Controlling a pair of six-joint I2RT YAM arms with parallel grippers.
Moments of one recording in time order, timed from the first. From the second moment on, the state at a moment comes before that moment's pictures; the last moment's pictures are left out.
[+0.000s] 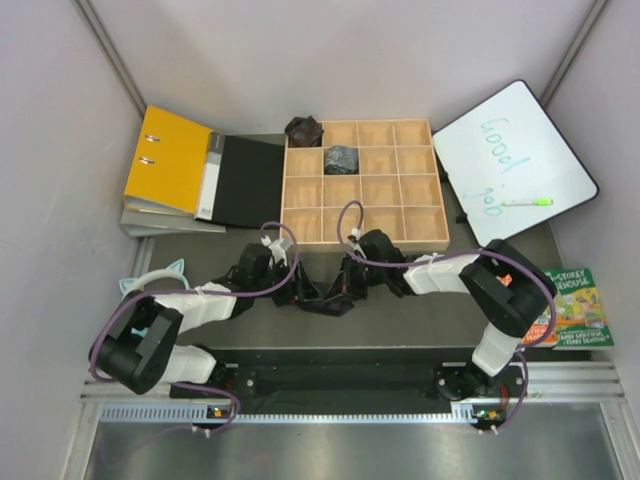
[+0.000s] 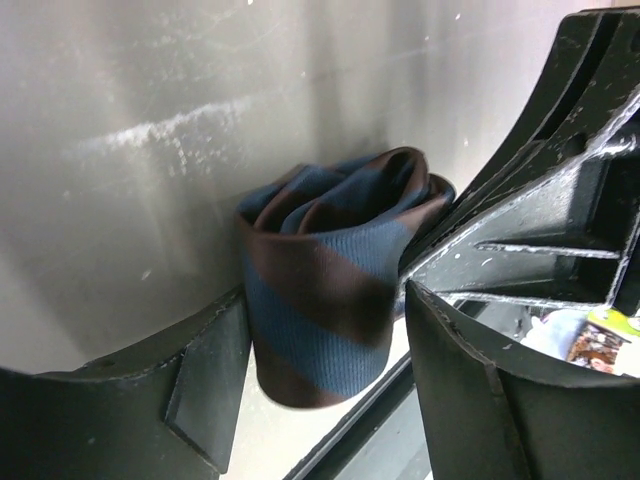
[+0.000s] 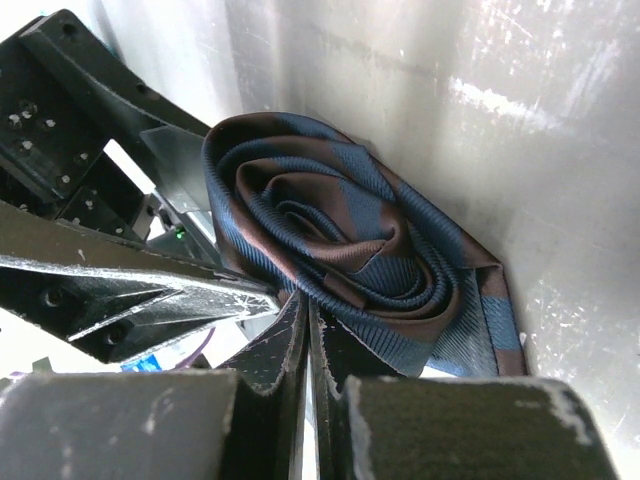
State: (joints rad) left arm -0.49 1.32 0.40 0.18 0.48 -0.71; right arm 0.77 1.71 0.74 0.21 -0.50 1.02
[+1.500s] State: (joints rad) left arm -0.61 1.39 0.40 0.32 0.35 -0.80; right arm 0.68 1.51 0.69 -0.12 -0.38 0.88
